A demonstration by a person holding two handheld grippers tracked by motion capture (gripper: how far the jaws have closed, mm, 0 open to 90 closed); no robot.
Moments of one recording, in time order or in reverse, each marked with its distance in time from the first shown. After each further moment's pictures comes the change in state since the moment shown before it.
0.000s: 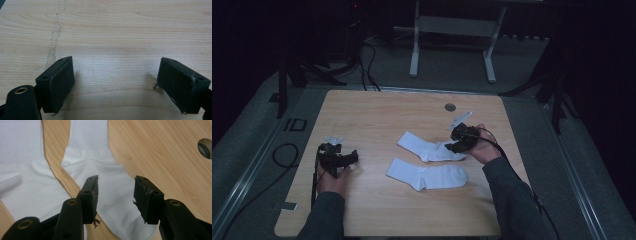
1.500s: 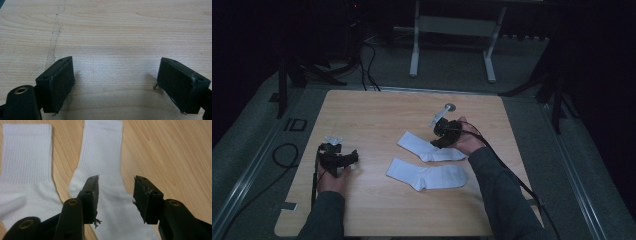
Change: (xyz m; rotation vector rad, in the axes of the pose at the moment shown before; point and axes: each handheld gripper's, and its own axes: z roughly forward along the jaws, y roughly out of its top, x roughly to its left) left arm 0.000 0.000 0.000 0.000 -0.002 0.002; right arm 0.010 0.049 0.026 0.036 0.051 -0.113
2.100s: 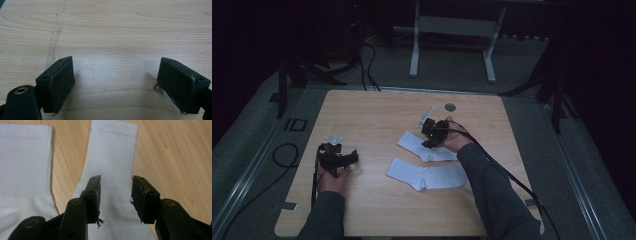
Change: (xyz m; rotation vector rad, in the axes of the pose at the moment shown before) left arm 0.000 0.000 0.000 0.001 0.000 0.000; right arm 0.005 0.025 0.034 0.079 0.042 -0.046
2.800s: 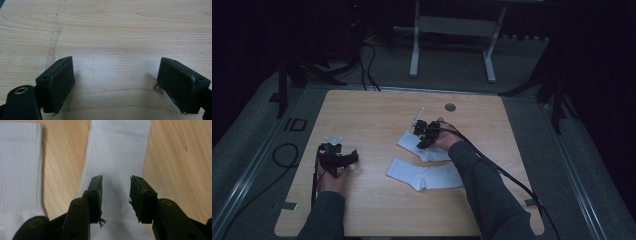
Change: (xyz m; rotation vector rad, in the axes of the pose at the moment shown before) left arm 0.000 0.000 0.000 0.000 0.000 0.000; right arm -0.003 0.016 0.033 0.079 0.043 -0.006
